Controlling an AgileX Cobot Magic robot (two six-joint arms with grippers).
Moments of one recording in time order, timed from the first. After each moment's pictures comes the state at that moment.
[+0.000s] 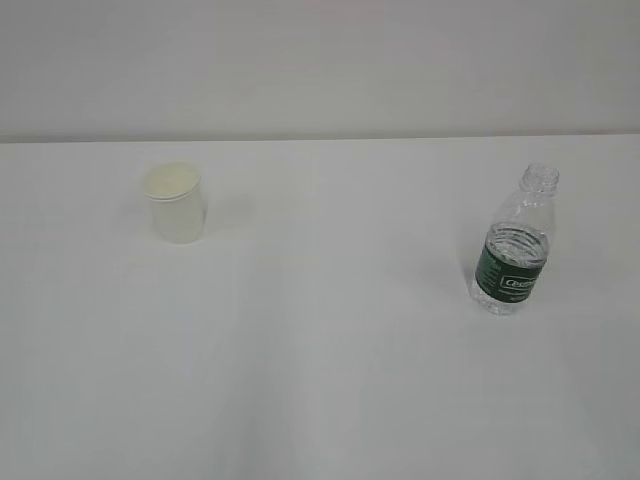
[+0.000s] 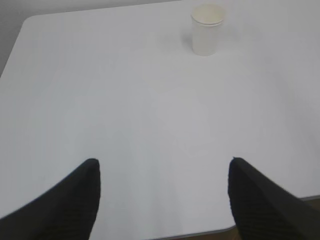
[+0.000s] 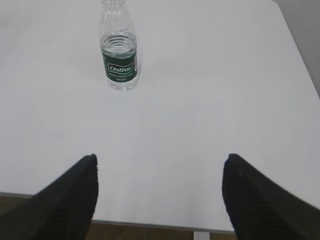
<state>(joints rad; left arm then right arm) -0.07 0.00 -0.53 0.00 1.09 0.01 0.06 -0.02 -0.49 -0.08 1.14 -0.06</state>
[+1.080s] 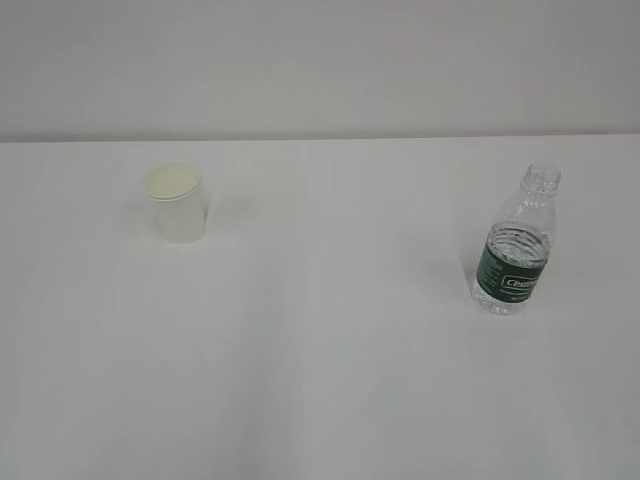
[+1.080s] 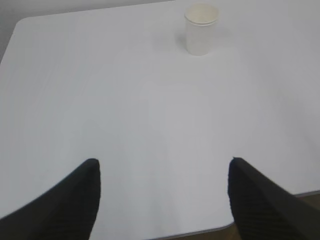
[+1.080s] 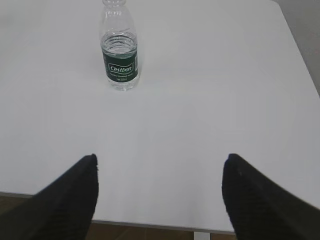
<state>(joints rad) -0.10 0.00 -0.53 0.00 1.09 0.01 0.06 -0.02 -0.49 -0.08 1.14 -0.06</state>
